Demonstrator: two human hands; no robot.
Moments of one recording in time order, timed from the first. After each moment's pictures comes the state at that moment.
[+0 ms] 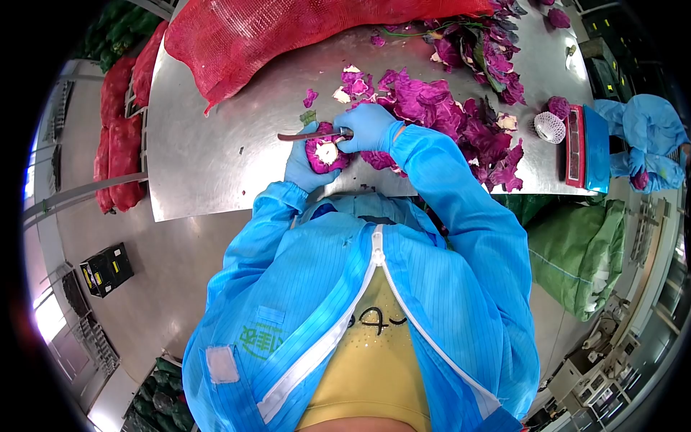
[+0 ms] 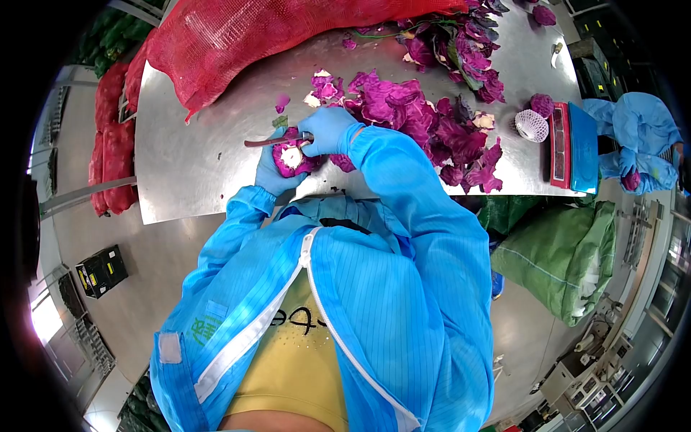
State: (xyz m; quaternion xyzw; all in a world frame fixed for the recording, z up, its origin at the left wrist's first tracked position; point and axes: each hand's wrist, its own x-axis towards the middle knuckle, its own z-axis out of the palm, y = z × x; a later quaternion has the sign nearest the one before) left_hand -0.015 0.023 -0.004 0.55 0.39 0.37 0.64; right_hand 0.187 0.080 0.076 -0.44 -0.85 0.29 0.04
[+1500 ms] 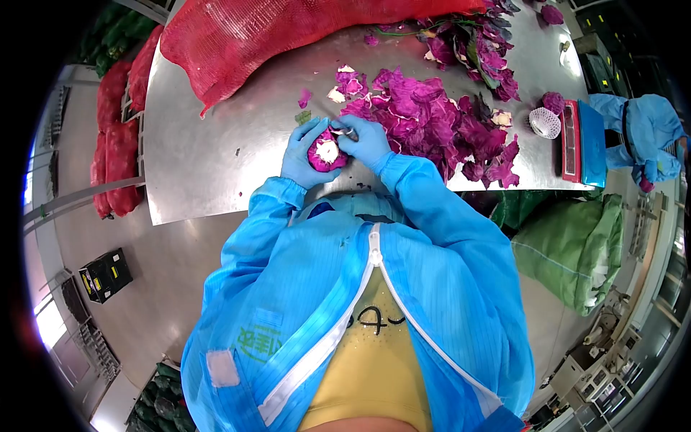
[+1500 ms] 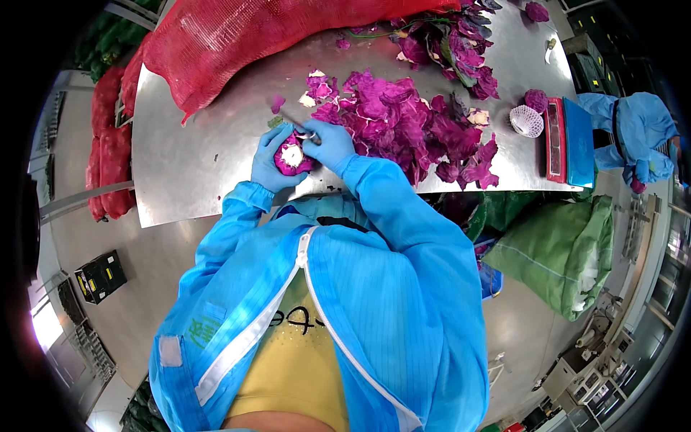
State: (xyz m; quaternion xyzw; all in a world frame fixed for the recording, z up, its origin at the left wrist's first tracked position) left_hand -0.016 0.032 0.029 0.79 0.42 0.32 0.32; right_hand 0.173 0.033 0.022 -0.53 -0.56 0.46 0.44
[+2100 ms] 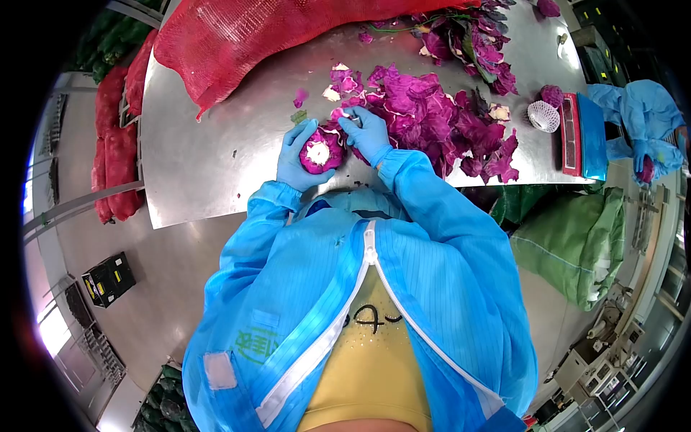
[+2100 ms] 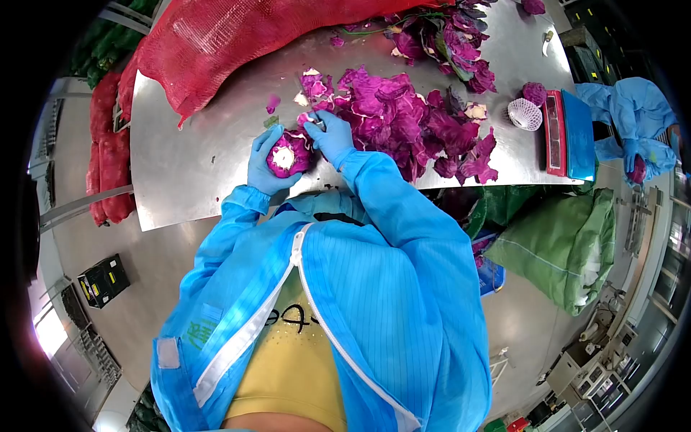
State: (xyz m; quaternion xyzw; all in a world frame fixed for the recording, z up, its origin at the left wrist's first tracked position) left_hand -0.019 0.027 0.024 0.76 0.42 0.35 0.35; right_hand 0.177 0.039 0.010 -0.60 -0.42 0.54 0.41
